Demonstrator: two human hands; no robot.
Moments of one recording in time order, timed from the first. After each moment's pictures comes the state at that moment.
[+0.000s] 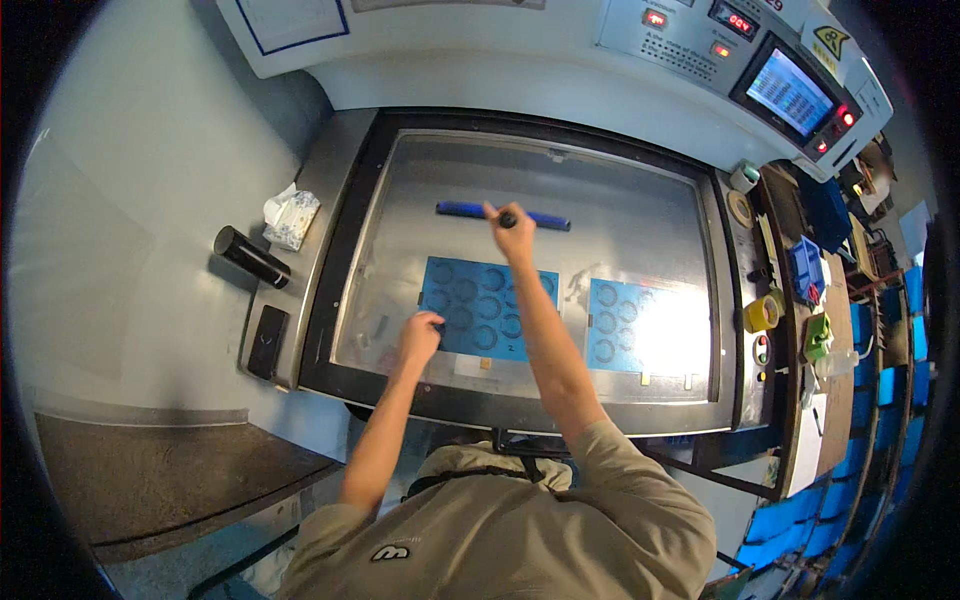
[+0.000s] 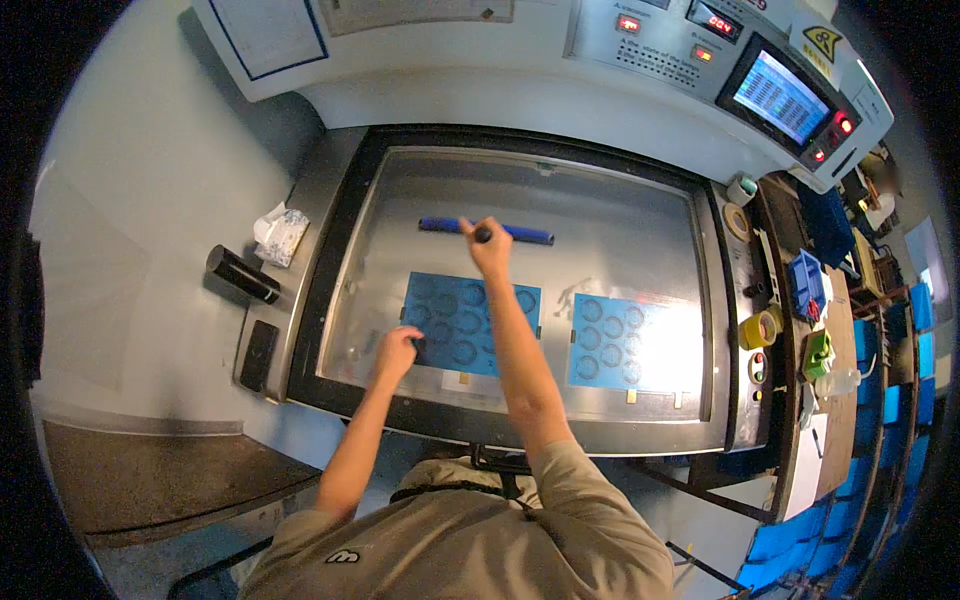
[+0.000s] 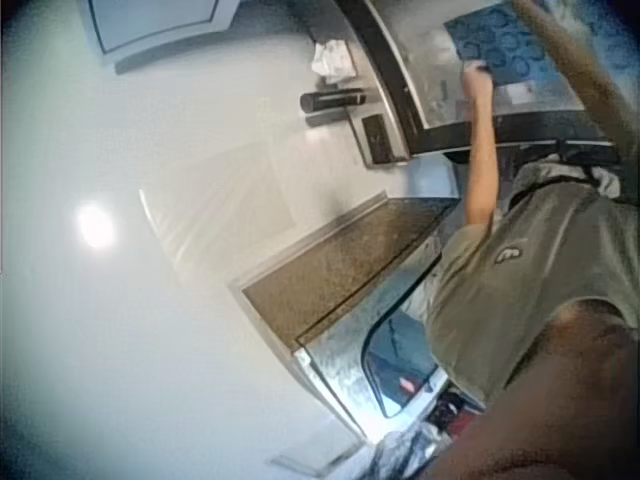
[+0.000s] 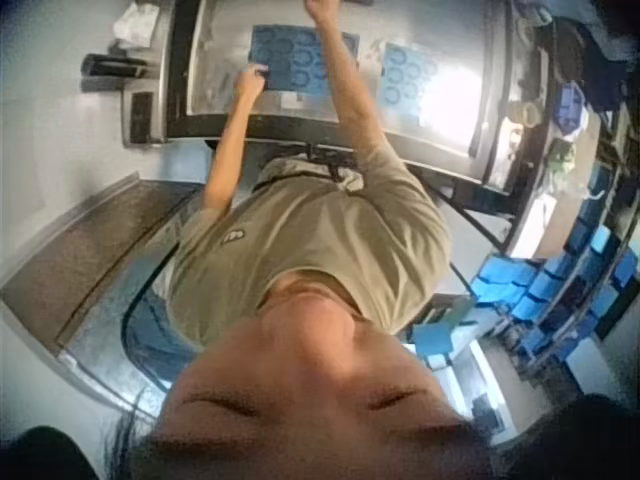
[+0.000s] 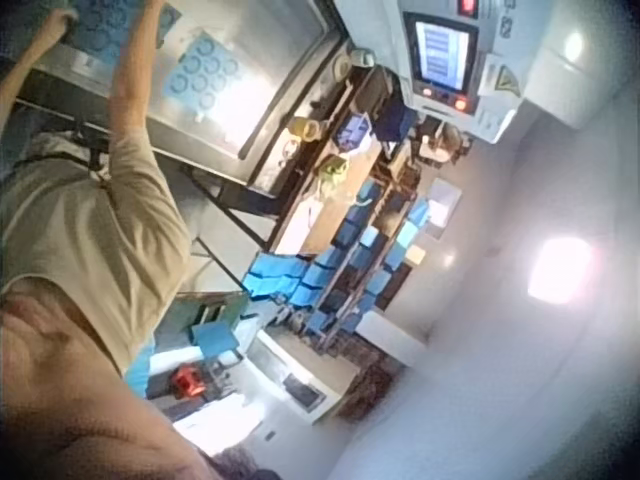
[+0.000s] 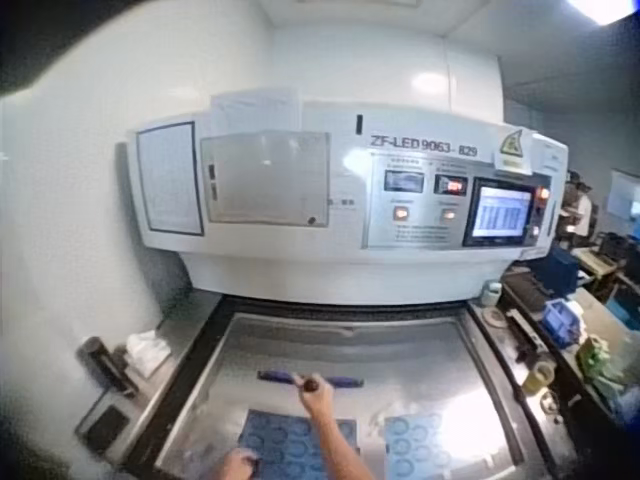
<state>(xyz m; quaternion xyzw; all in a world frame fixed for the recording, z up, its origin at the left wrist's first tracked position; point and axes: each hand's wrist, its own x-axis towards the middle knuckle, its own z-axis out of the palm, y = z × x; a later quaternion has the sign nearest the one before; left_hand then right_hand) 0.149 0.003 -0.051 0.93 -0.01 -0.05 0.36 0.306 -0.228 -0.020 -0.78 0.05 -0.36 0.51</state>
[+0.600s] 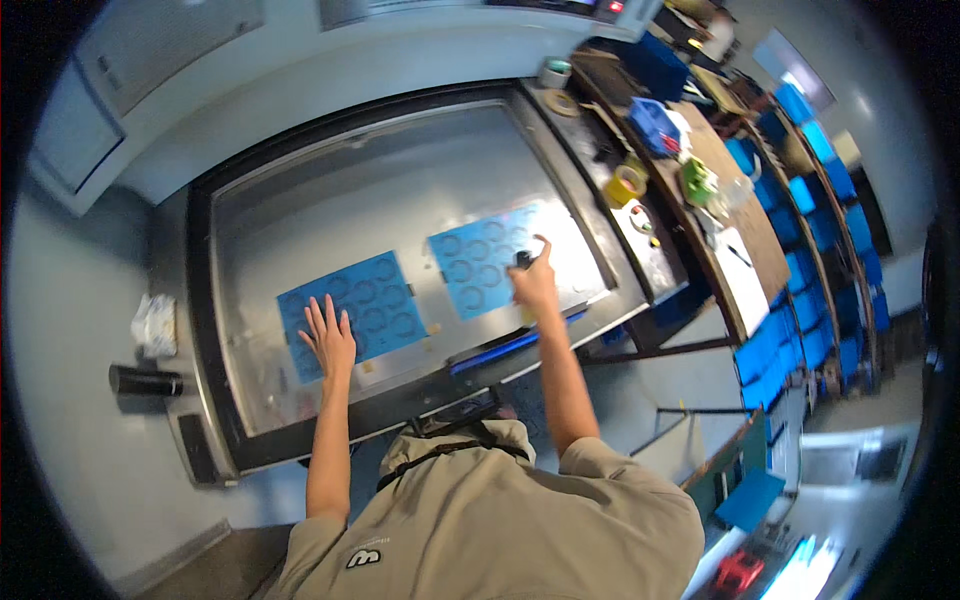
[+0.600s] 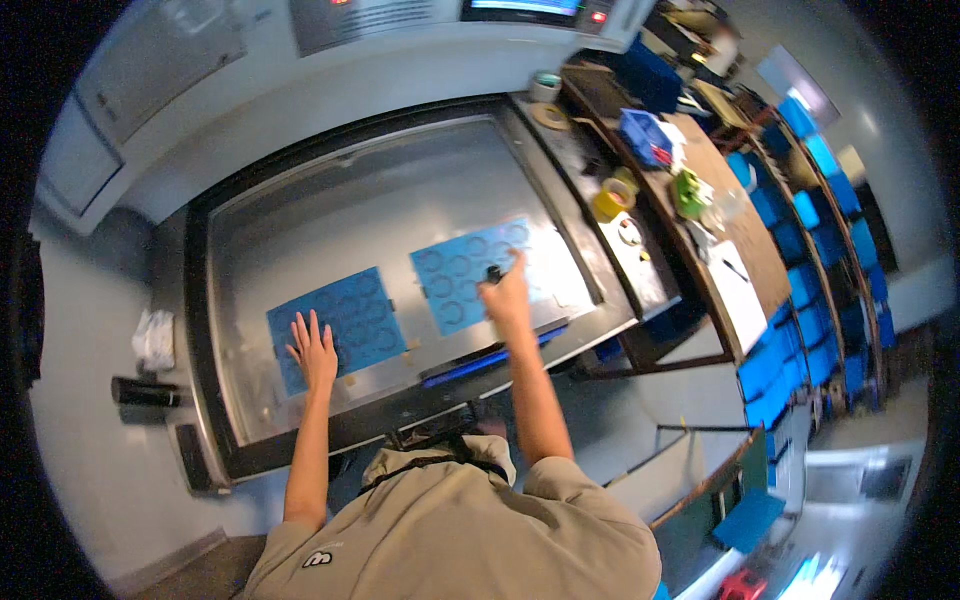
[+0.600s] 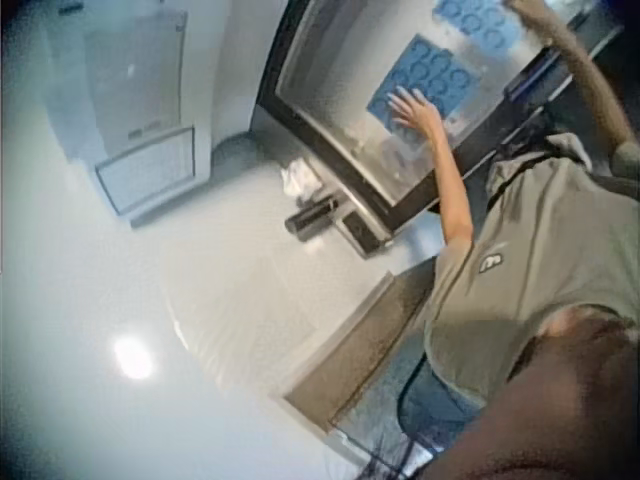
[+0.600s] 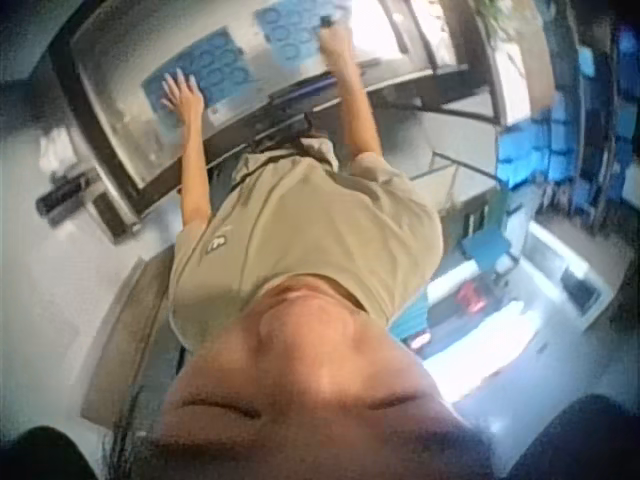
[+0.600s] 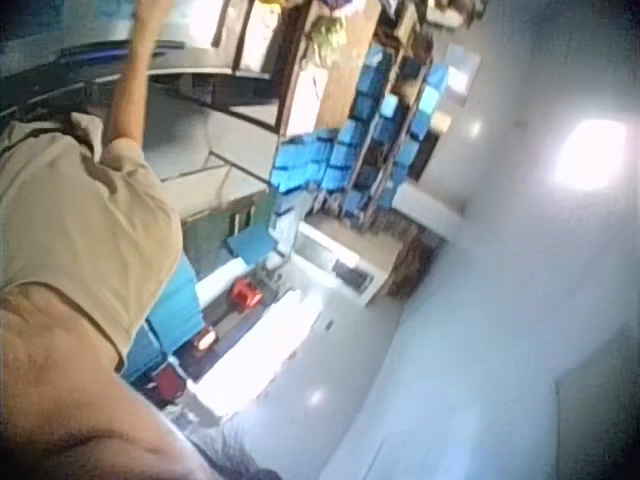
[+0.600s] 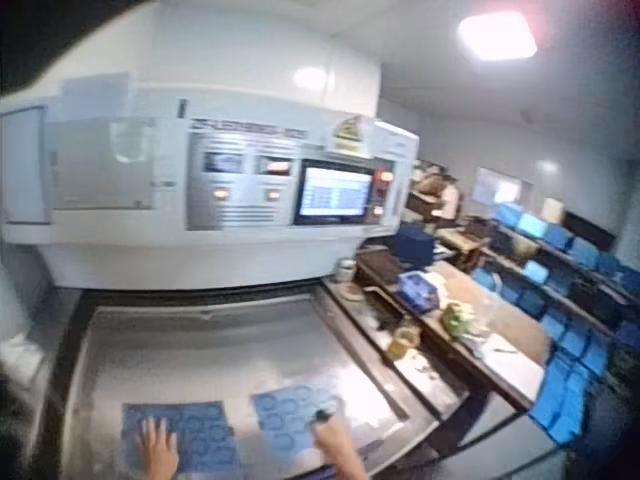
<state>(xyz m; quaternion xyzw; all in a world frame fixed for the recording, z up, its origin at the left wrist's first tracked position) 0.147 -0.071 -0.082 0.97 -0.11 0.06 0.18 0.021 -0.419 0.069 -0.76 0.40 -0.14 0.49</state>
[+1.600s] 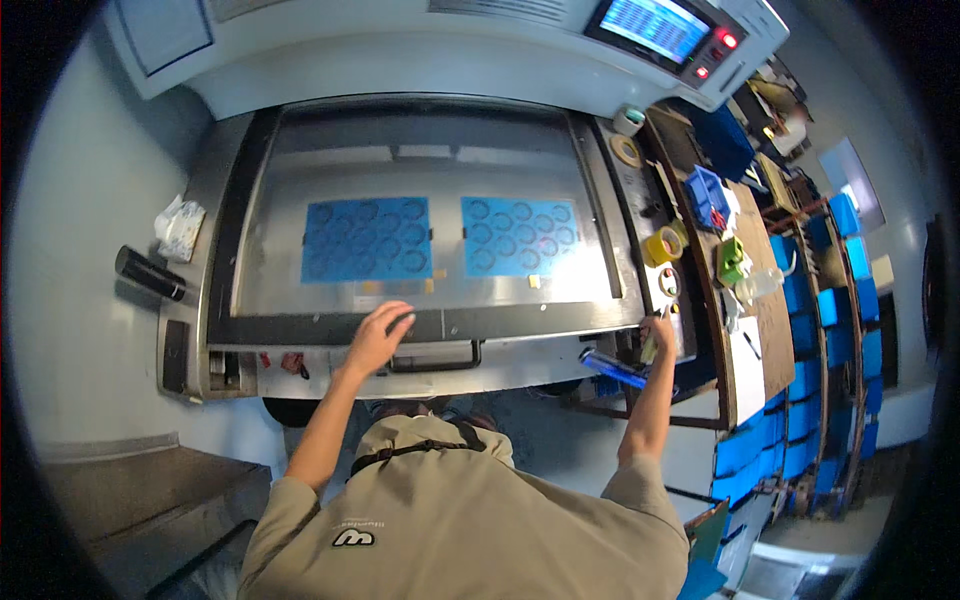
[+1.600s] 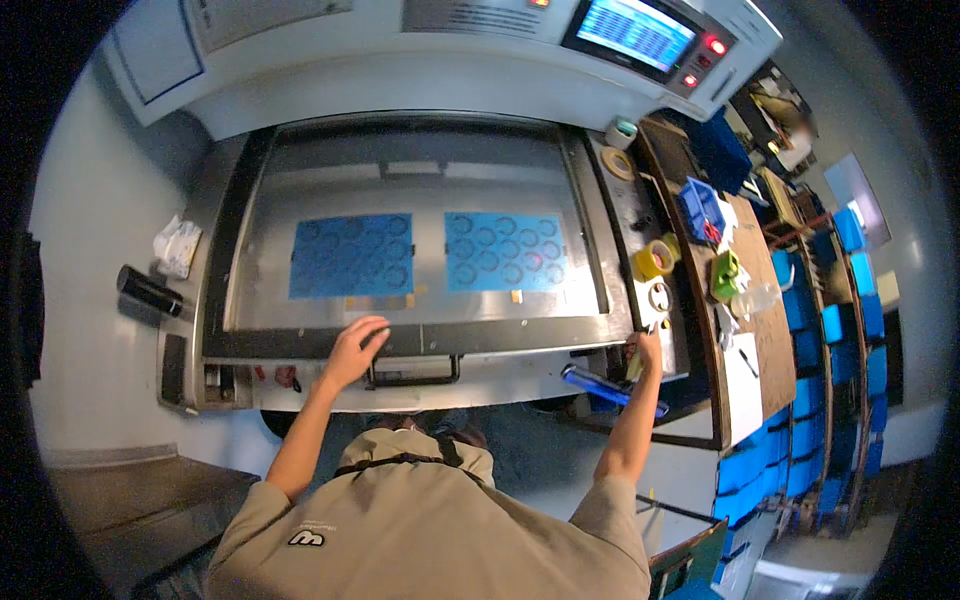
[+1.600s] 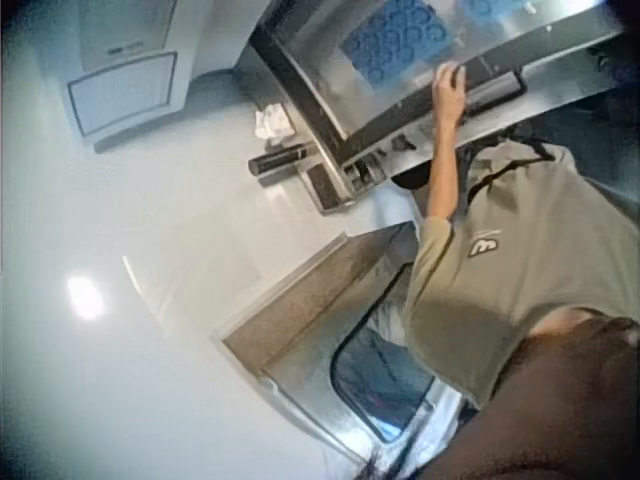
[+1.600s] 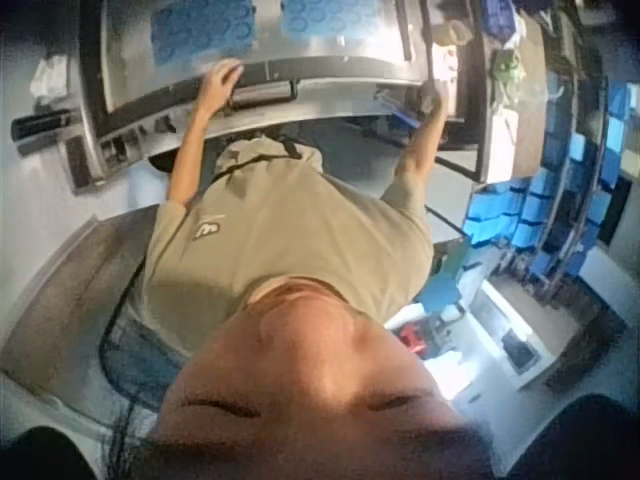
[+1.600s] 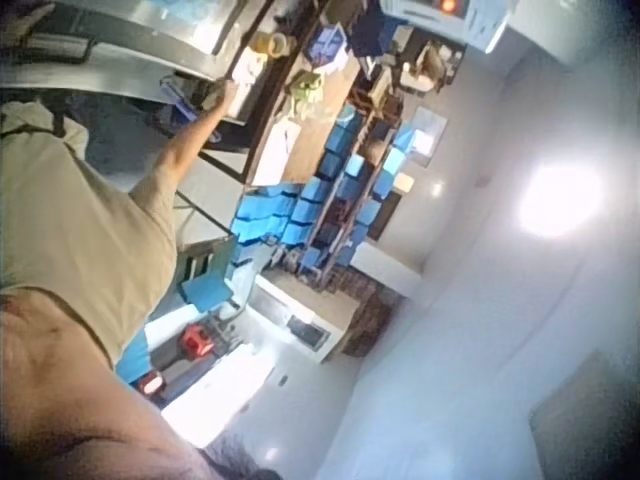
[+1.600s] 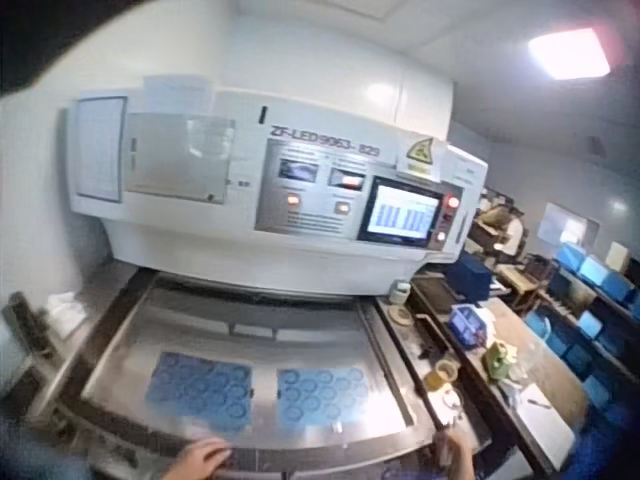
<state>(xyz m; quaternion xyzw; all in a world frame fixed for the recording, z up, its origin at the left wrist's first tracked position) 0.069 -0.124 0.009 0.81 -0.30 -0.07 0.50 -0.158 -0.765 -0.037 -0.64 0.49 -0.08 0.58</state>
